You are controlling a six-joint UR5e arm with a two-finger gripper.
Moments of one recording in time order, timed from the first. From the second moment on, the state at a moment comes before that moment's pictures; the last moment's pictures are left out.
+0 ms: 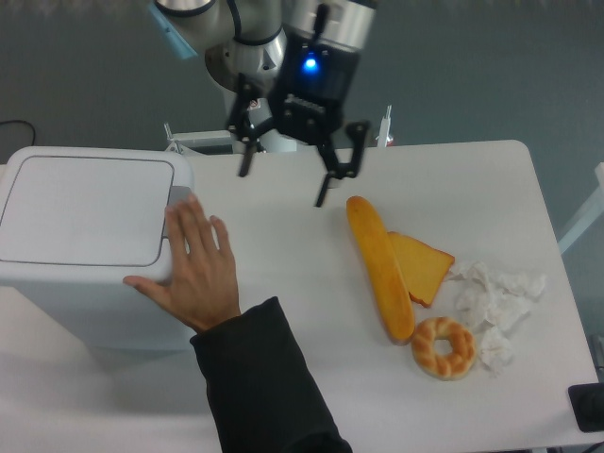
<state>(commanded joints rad) 2.70 -1.56 -1.61 -1.14 0.94 1.02</state>
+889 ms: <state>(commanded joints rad) 2.89 -1.48 -1.63 -1.37 1.28 1.76</state>
